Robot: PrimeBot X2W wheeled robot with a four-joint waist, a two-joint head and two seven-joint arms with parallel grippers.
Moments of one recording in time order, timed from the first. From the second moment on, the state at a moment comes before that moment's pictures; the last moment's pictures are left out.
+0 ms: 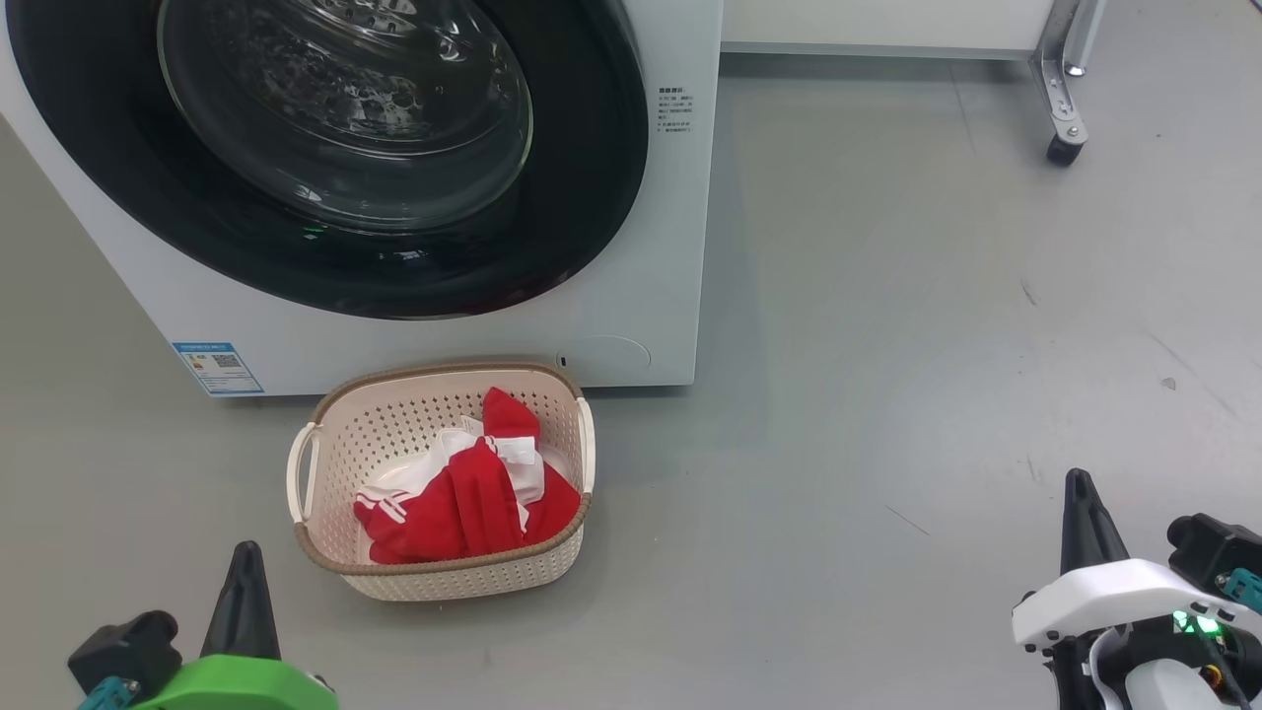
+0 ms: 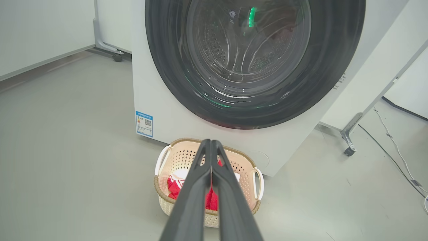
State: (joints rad) left arm 0.04 0.01 0.03 0.25 -0.47 -0.06 -0.17; right arm -0.01 -0.09 0.03 0.30 0.53 0.04 -0.17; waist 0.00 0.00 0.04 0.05
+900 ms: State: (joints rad) left arm 0.00 0.01 0.05 0.26 -0.85 -0.08 -0.06; right arm -0.03 -0.07 -0.03 0.30 0.89 0.07 -0.06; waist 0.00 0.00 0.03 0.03
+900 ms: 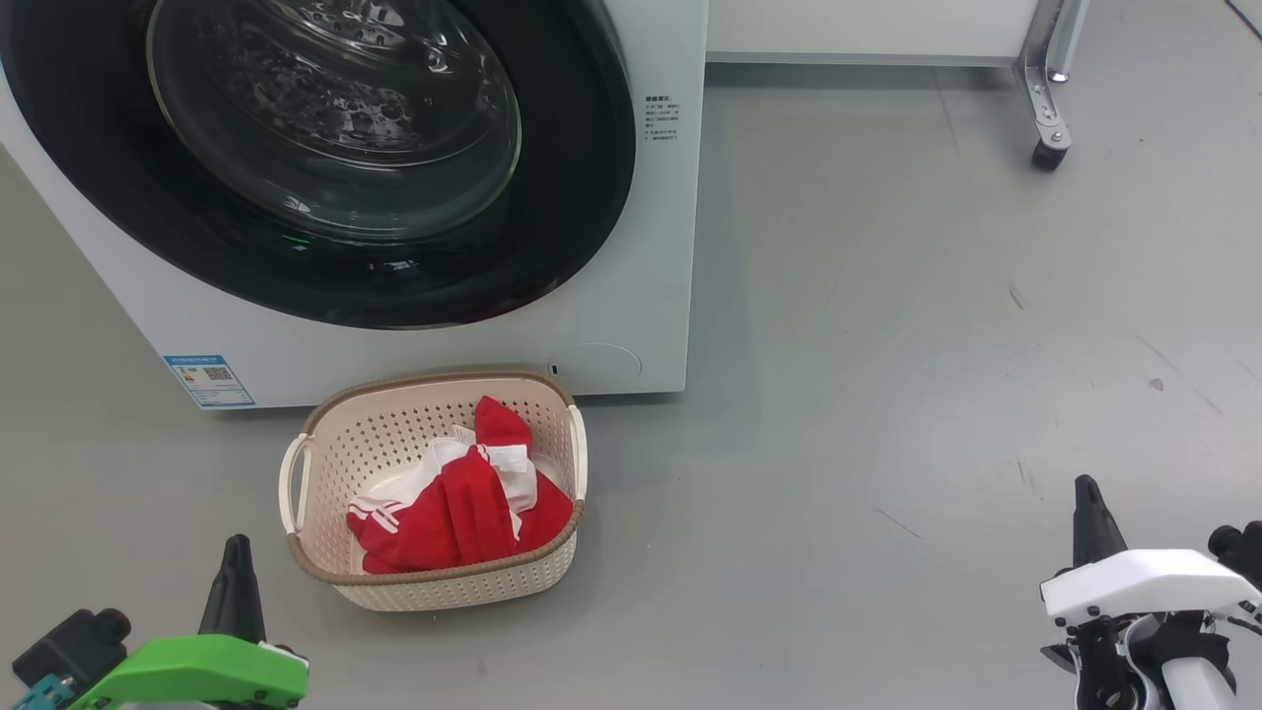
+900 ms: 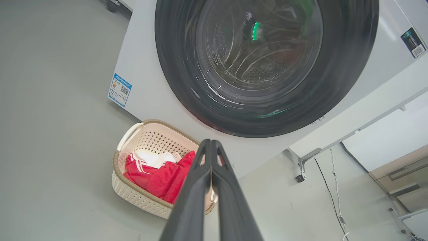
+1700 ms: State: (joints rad) left arm -0.02 0.02 0.07 0.27 -1.17 -0.10 0.02; right arm -0.05 -0.06 -0.08 0.30 1.19 0.09 0.01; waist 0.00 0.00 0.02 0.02
